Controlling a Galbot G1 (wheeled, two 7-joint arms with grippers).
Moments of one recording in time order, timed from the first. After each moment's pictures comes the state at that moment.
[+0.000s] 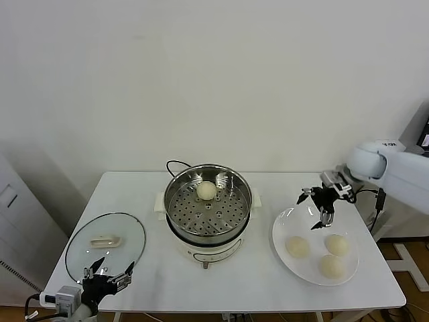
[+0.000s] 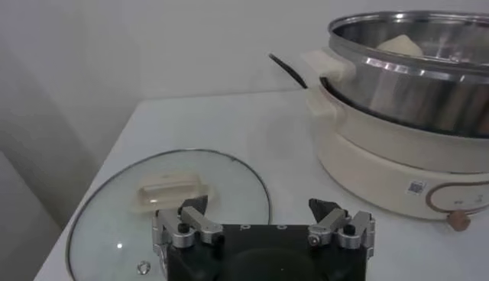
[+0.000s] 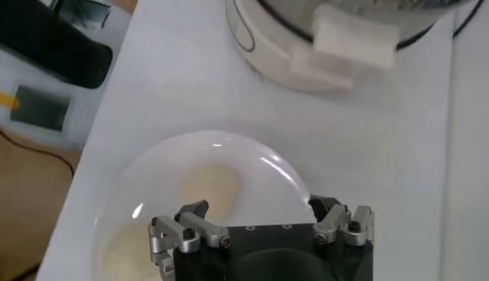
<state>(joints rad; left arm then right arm) 1.72 -0.93 -0.54 -2.17 -0.59 0.37 -0.24 0.50 0.58 -1.43 1.33 0.37 0.03 -1.00</state>
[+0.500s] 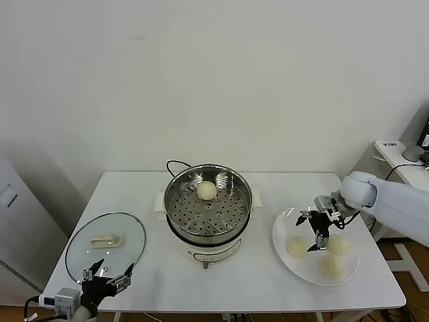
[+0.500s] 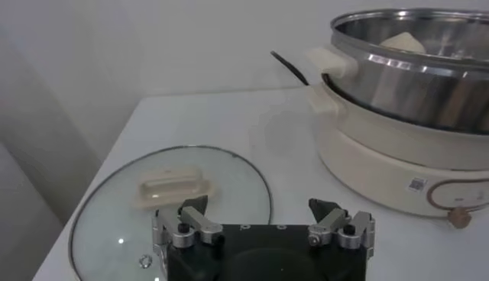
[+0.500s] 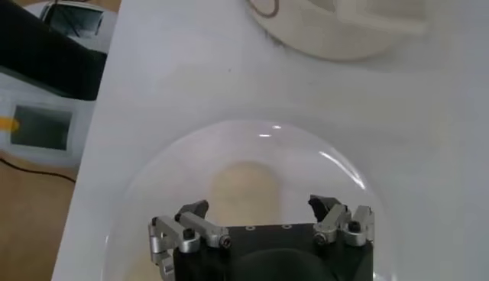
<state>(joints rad) 1.73 -0.93 -0.55 -2.17 -0.58 0.37 -0.24 0.28 0.59 -1.33 1.29 0.31 -0.01 -0.94</state>
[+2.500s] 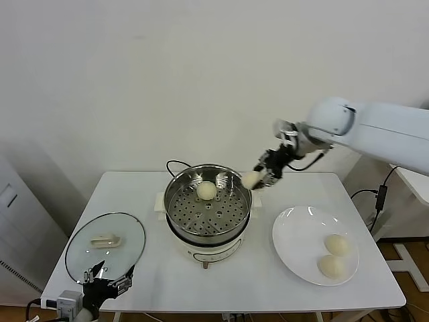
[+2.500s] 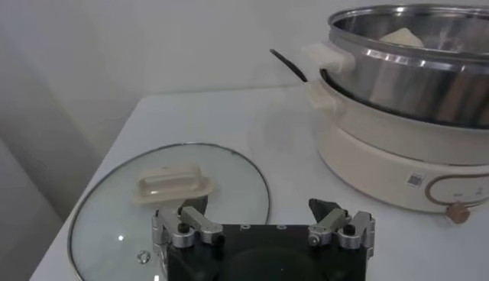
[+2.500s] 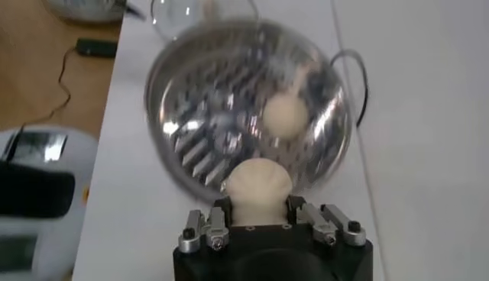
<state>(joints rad) 1.73 -0.95 -0.54 -2.17 -0.56 0.37 -0.24 0.91 0.91 -1.59 1.46 1.00 -0.35 -0.82</state>
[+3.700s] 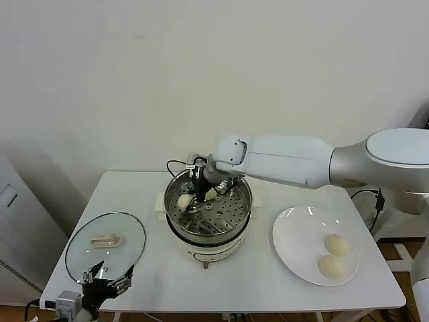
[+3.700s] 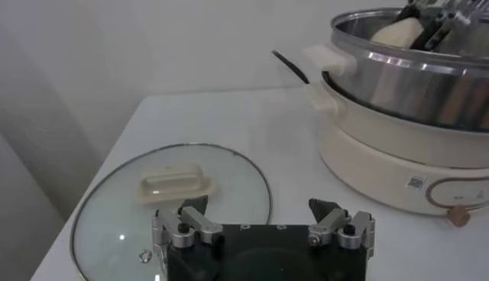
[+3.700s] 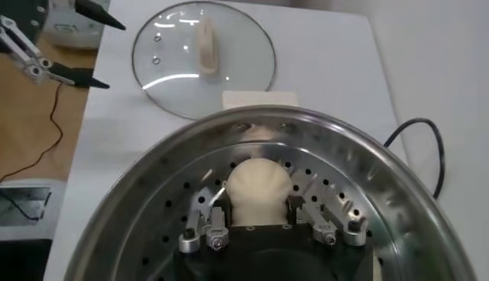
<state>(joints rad) 1.74 -0.96 -0.54 -2.18 -0.56 0.37 -0.24 0.58 1.29 -1.50 1.24 1.05 -0.46 -0.59</state>
